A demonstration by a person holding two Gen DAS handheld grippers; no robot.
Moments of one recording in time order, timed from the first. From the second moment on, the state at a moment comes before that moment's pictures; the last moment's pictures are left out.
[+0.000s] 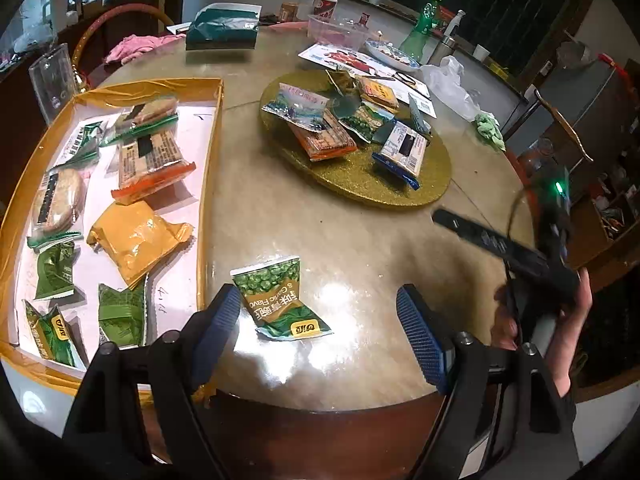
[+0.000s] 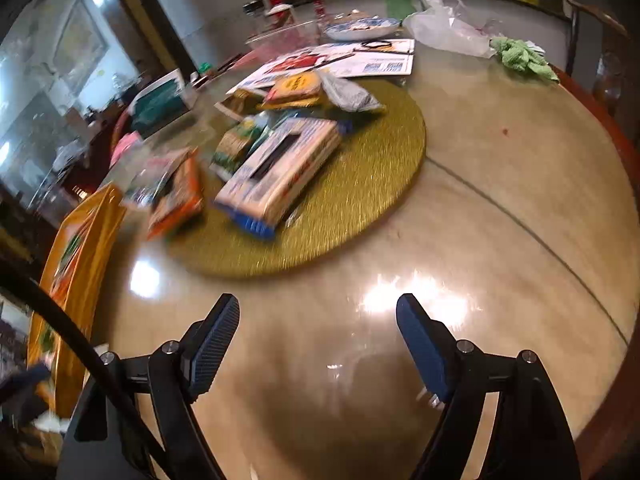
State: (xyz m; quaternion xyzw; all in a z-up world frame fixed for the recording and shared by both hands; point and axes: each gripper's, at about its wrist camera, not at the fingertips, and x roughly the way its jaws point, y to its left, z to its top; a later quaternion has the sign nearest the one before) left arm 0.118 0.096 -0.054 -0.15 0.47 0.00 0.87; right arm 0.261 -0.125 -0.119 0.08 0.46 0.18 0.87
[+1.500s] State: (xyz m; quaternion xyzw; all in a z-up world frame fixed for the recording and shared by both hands) left arm 0.342 0.135 -0.070 -0.12 0.52 0.03 0.85; right arm 0.205 -0.160 -0.130 0.02 0.41 0.15 0.90
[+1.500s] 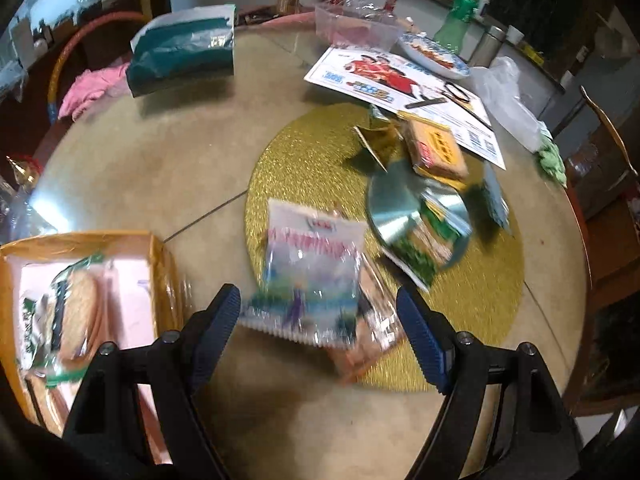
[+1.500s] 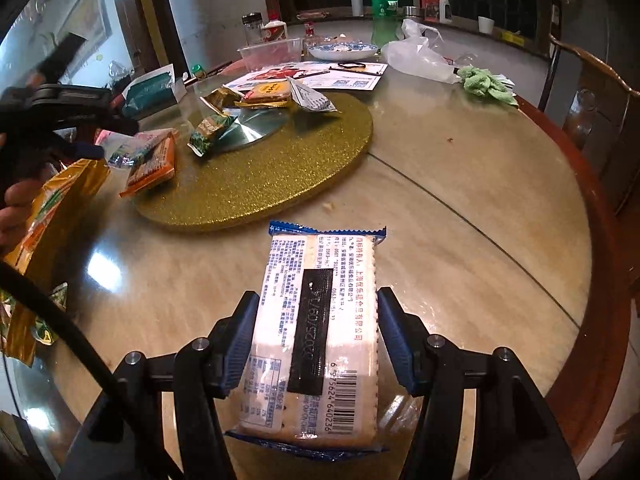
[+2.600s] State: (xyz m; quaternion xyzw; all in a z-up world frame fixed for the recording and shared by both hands) left arm 0.139 0.169 -0.047 -0.23 0.45 0.02 0.86; right arm 0.205 -0.166 -0.130 0.03 0.41 0.17 0.90
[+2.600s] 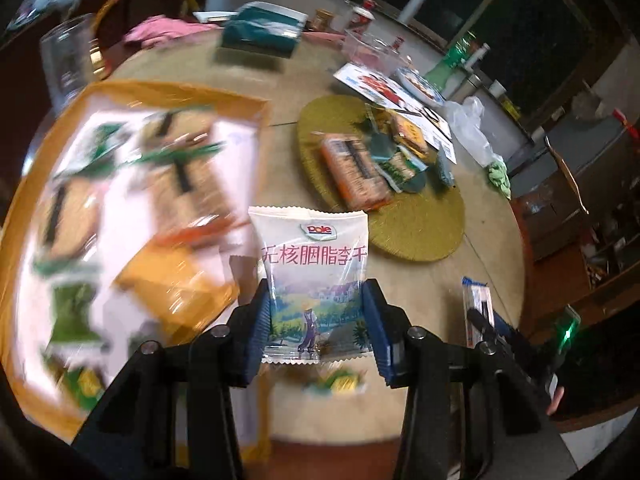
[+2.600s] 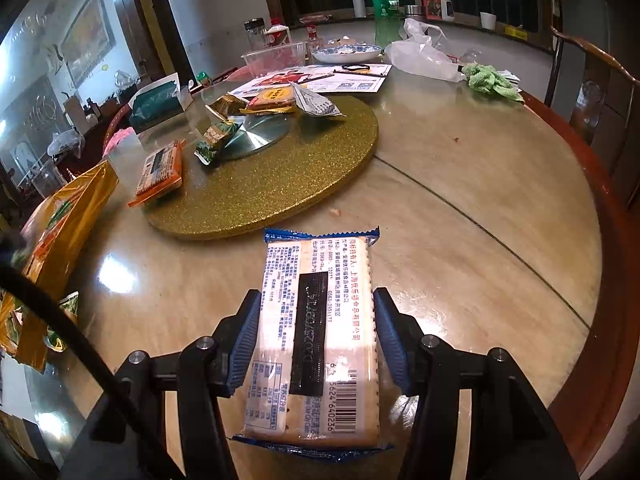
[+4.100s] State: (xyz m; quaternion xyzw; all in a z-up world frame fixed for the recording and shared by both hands) left arm 0.052 0.276 -0.063 -0.27 0.40 0.12 0.87; right arm 0.188 0.143 -0.043 0.02 0.40 0.50 0.77
